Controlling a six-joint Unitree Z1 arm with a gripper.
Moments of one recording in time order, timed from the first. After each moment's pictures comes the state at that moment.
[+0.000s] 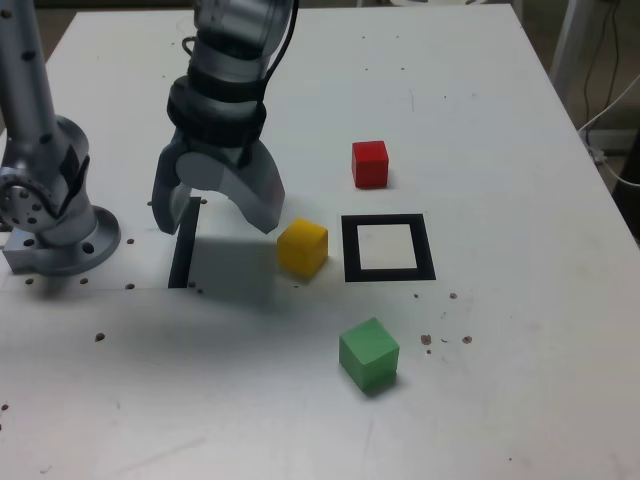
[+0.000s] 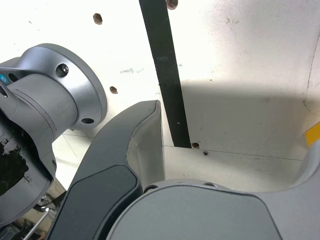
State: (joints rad) arm -0.04 1.72 -0.97 1.17 -0.04 0.08
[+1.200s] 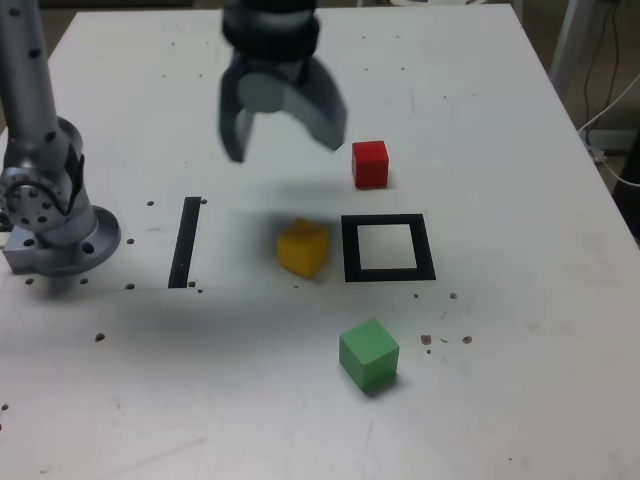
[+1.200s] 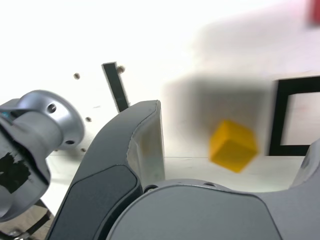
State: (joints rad) arm 0.13 1.77 -1.36 1.35 0.07 0.23
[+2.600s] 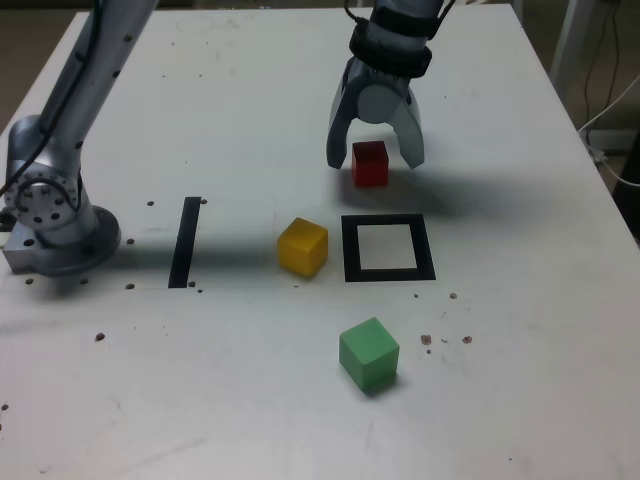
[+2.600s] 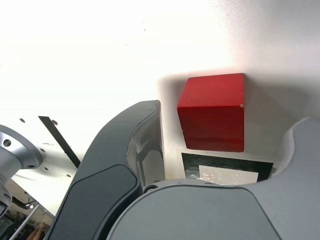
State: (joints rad) arm 0.30 2.24 -1.80 1.47 0.02 0.38
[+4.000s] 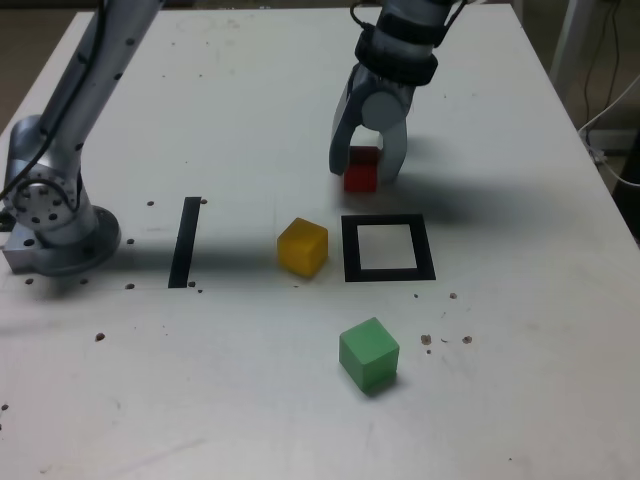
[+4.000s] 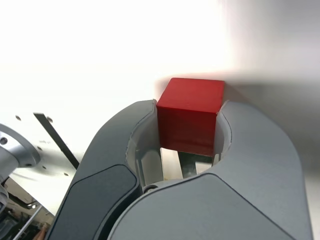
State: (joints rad) arm 0.25 2.24 -1.80 1.47 0.01 0.35
